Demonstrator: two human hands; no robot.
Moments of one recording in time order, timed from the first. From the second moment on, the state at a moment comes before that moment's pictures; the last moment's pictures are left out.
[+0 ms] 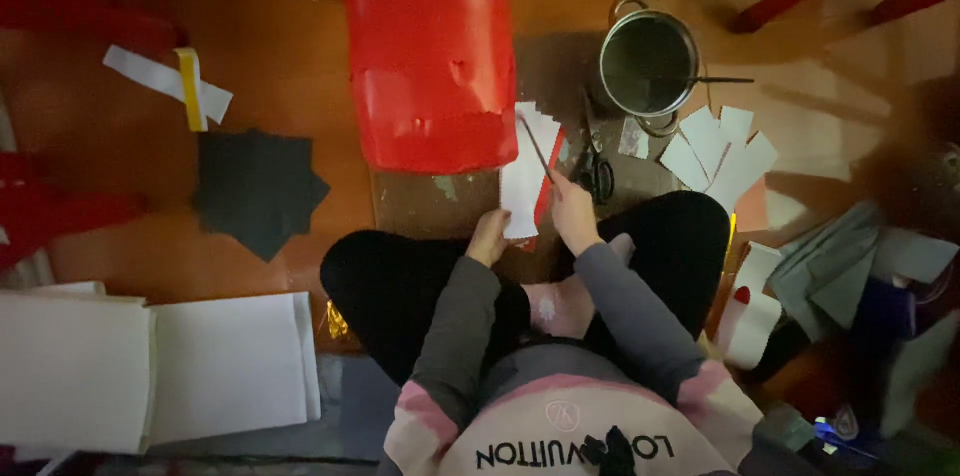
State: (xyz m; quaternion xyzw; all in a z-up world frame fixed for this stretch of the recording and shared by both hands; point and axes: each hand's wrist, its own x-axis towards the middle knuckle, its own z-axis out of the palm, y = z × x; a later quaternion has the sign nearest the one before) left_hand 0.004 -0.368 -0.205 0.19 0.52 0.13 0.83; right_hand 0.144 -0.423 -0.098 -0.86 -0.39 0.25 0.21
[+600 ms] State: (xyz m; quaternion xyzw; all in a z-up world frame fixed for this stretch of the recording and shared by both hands) left_hand -0.002 -0.352 -0.109 0.13 0.51 0.12 0.84; right_hand 0.162 -0.455 -0.140 -0.86 -0.42 0.24 0.15
